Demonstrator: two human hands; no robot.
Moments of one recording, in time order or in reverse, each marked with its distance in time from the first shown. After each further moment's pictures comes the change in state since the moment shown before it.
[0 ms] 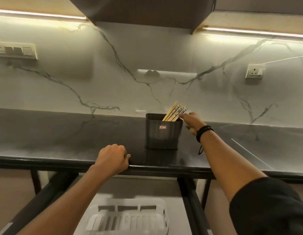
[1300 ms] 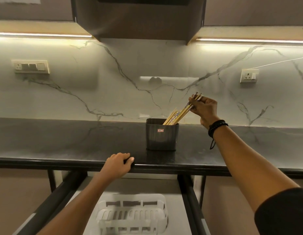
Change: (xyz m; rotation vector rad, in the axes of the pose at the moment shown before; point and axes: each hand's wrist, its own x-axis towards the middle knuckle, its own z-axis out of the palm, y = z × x) left_hand -0.031 0.005 0.003 -0.365 -0.034 -0.010; right_hand -0.058 -0.051 -0.059 0.421 0.115 -0.380
